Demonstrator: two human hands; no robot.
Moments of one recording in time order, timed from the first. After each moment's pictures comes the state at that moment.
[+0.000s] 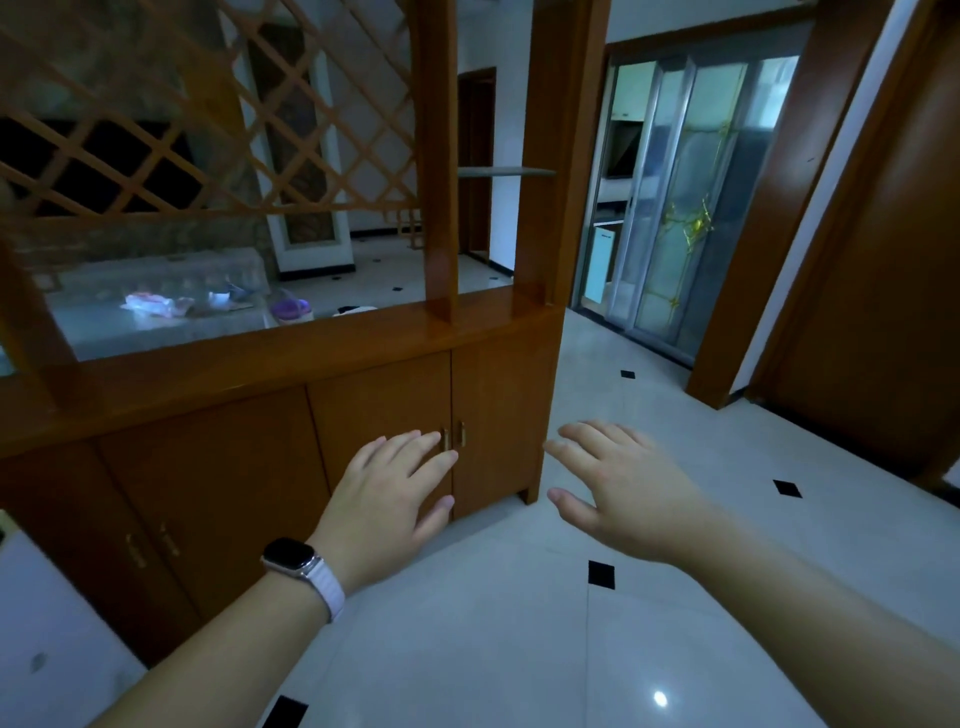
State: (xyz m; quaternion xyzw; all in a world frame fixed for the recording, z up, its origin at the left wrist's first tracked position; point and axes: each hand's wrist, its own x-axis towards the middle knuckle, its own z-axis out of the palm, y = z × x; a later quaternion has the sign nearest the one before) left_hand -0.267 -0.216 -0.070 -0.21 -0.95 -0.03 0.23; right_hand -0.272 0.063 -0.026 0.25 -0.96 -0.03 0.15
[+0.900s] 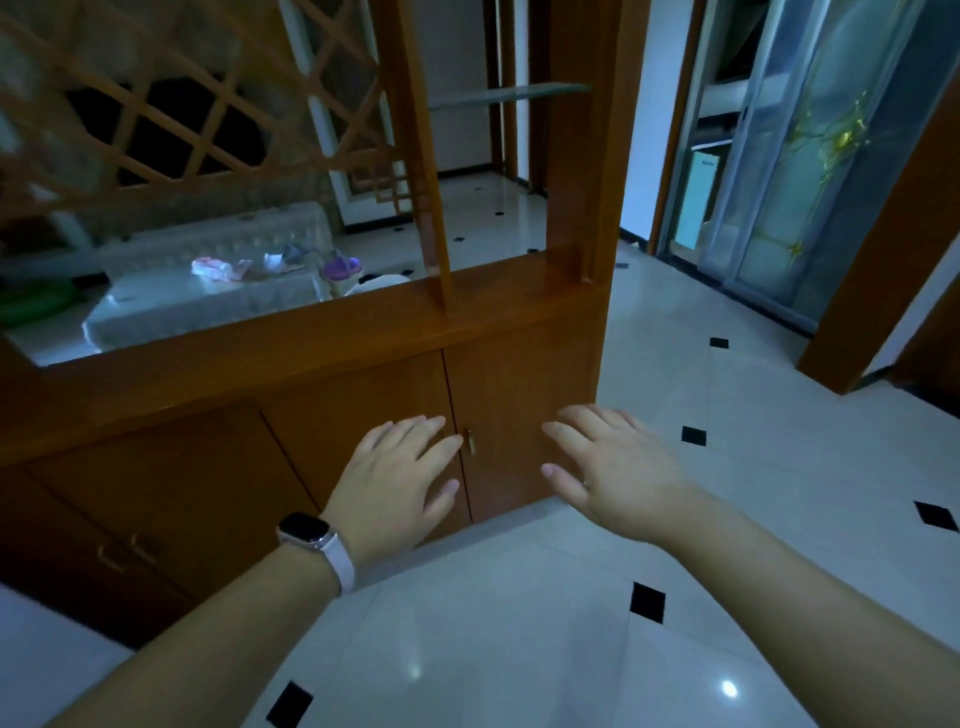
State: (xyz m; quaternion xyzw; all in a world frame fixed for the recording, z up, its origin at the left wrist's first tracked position) left_hand -0.533 -0.087 -0.100 -0.12 -0.98 0.05 0.15; right_hand -0.592 0.177 -0.094 0.31 -0.94 0.06 0.12
